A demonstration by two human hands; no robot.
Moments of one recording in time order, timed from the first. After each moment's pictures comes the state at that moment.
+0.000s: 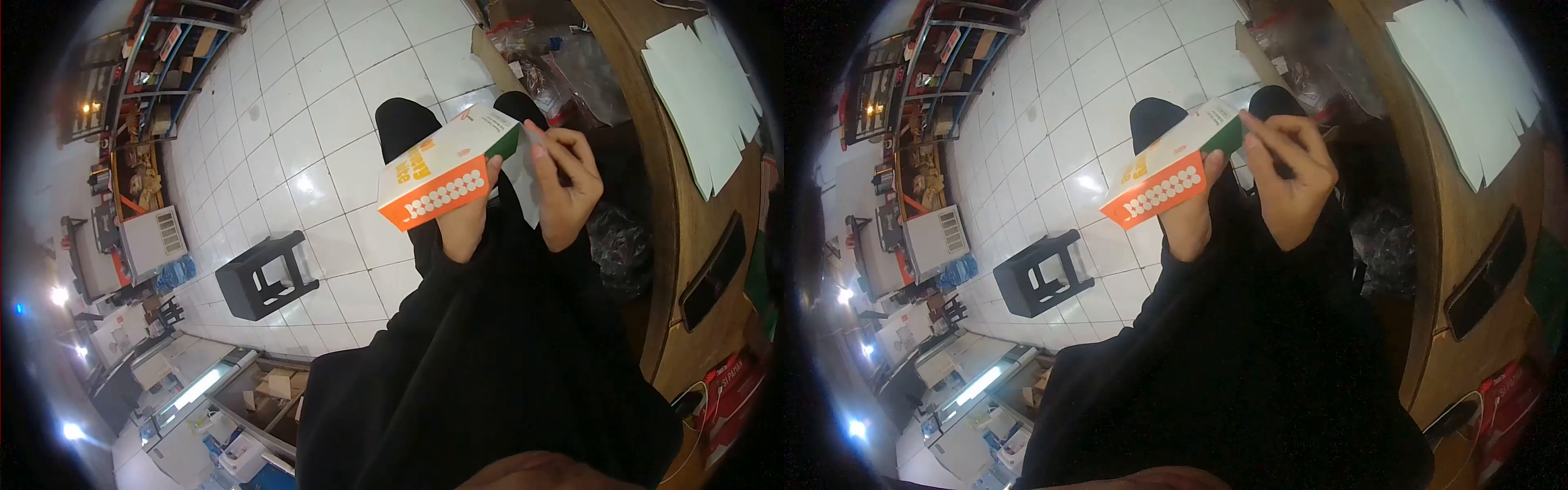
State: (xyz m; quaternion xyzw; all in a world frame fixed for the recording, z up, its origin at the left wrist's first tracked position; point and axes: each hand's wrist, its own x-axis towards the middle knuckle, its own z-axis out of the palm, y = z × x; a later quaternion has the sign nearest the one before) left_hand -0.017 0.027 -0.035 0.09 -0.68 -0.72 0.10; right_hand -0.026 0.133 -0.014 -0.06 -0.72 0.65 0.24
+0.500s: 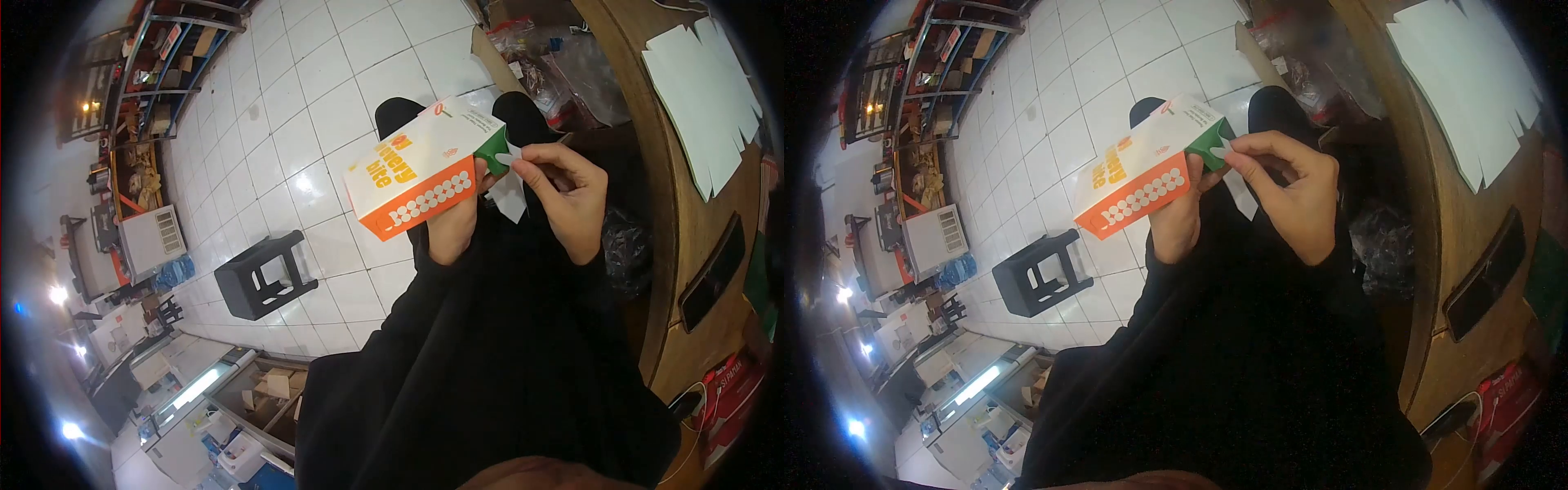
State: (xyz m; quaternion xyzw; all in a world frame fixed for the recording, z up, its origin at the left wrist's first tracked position) left_hand -0.017 0.015 -0.027 0.13 -0.50 -0.86 -0.01; right_hand -0.023 0.143 0.003 -0.03 -0.67 0.74 0.05
